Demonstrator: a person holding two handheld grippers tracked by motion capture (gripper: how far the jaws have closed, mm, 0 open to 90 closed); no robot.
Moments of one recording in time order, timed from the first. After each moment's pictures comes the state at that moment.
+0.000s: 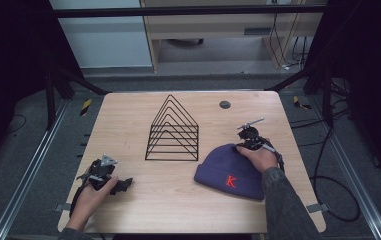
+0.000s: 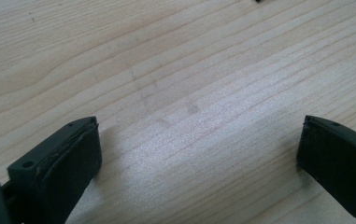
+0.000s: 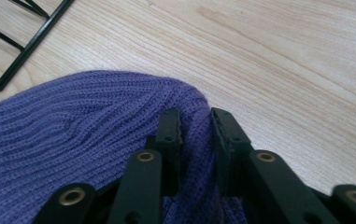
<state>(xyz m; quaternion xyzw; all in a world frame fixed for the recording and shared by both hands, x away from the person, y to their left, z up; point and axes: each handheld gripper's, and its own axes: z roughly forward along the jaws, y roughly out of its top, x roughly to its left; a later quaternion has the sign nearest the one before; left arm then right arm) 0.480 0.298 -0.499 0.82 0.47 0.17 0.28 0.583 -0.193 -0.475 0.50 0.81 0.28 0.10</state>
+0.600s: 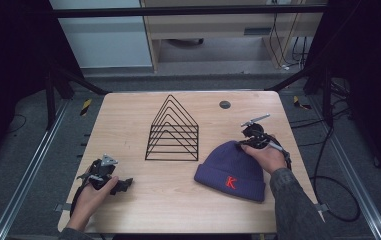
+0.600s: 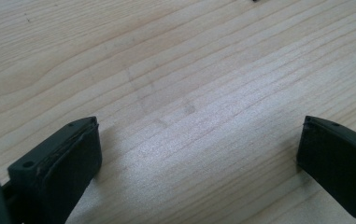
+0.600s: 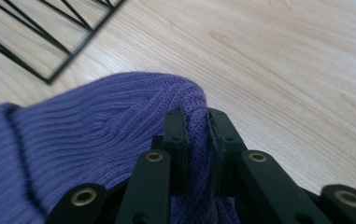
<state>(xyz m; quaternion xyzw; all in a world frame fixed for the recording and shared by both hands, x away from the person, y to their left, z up) 0.481 0.297 -0.499 0.82 0.47 0.17 0.28 0.565 -0.199 -0.438 0.47 0.82 0.30 0.11</state>
